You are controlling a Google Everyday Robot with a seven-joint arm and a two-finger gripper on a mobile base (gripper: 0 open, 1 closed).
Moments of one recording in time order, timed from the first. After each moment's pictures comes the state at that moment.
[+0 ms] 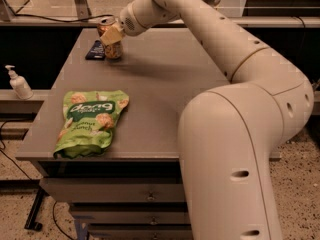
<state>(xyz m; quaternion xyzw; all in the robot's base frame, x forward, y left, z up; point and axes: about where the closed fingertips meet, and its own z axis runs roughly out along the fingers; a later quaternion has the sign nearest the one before) 0.793 0.144 0.895 -0.48 0.74 0.25 0.39</state>
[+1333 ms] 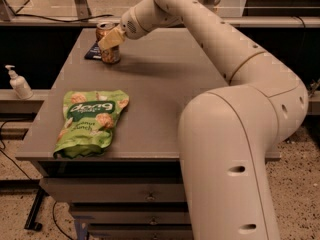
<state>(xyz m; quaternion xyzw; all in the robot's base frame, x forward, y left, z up) 0.791 0.148 0.883 -0.48 0.74 0.28 0.38</state>
